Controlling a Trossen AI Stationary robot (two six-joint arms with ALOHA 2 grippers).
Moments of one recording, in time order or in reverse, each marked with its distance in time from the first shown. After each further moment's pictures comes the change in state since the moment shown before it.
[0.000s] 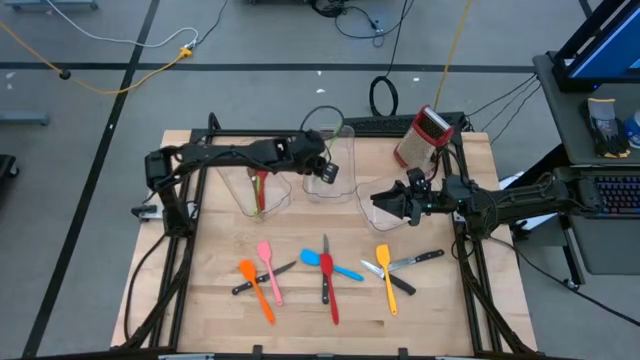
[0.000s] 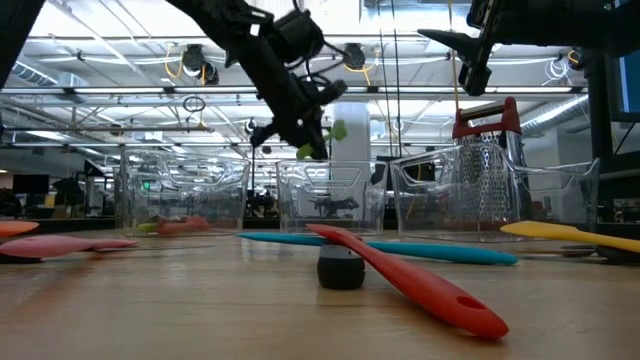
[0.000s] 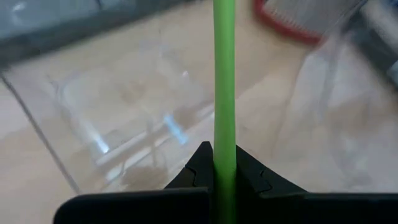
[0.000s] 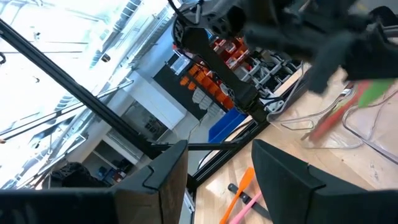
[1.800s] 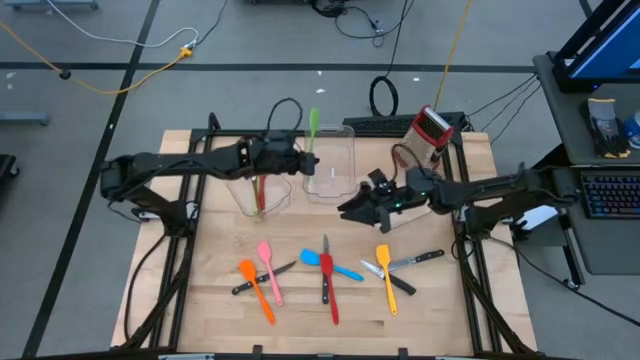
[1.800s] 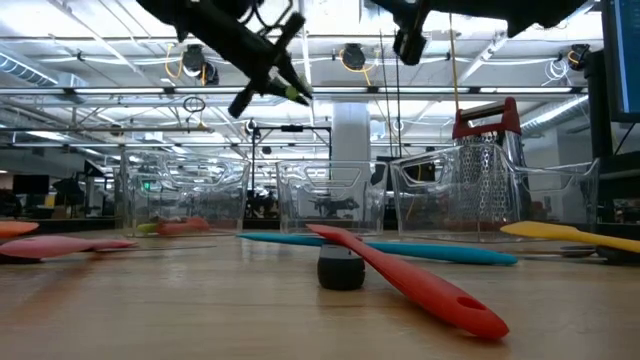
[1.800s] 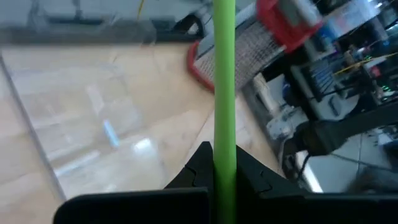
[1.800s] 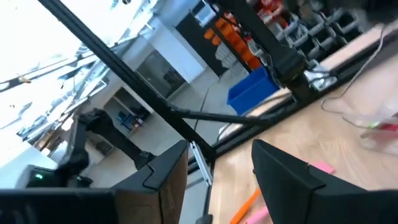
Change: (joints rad) left arm -0.024 -0.346 -0.283 0.283 0.059 -0.274; right arm 0.002 0.372 0.347 -0.035 -0.228 -0.082
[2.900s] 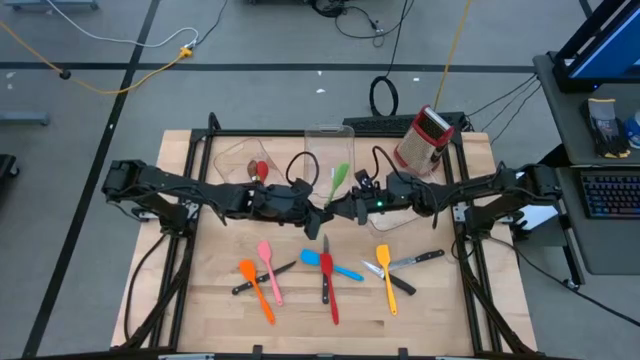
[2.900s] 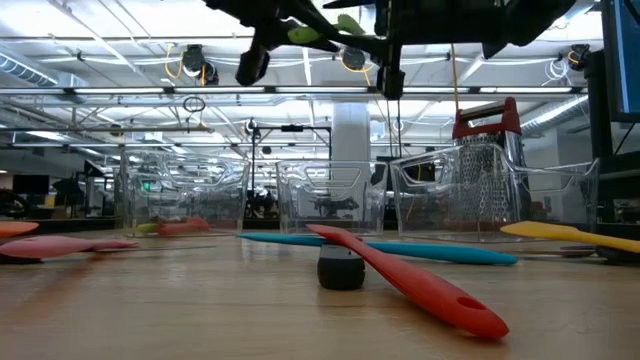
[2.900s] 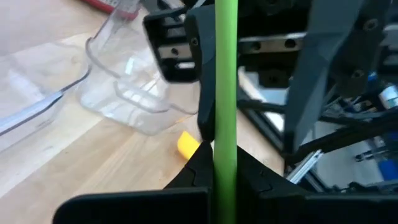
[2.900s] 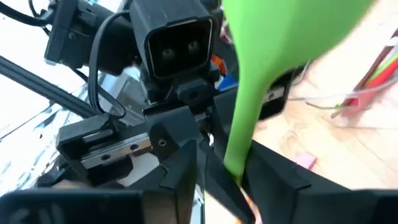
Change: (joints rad) left arm -0.382 0.026 0.002 0.047 -0.063 0.041; right arm 0.002 0.182 0.043 0.069 0.099 0.205
